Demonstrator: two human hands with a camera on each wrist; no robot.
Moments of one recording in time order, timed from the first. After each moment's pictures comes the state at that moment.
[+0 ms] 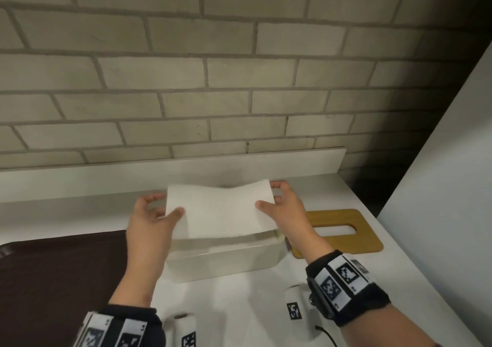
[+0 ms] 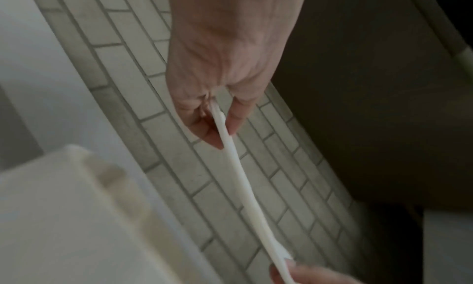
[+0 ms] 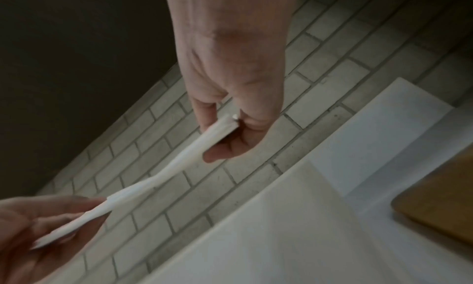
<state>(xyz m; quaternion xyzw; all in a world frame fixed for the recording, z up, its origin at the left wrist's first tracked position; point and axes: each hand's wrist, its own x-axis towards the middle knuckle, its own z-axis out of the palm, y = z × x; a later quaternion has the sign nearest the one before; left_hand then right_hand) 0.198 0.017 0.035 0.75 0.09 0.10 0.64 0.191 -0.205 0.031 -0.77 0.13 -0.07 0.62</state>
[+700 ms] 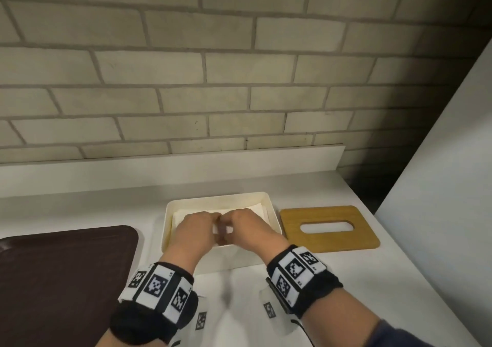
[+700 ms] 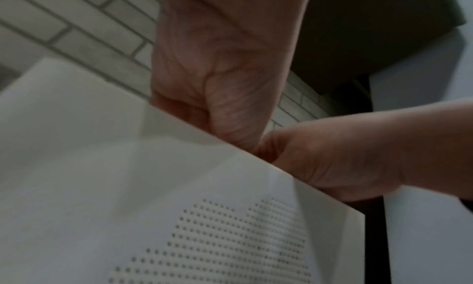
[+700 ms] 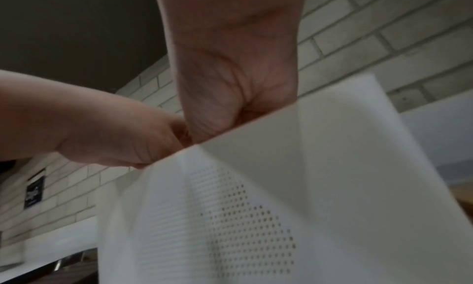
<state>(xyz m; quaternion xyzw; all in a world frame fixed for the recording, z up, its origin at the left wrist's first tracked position) 0.231 -0.027 -0.008 0.97 -0.15 -0.10 0.14 0.213 -0.157 -0.004 -0.96 -0.07 0.12 0.24</state>
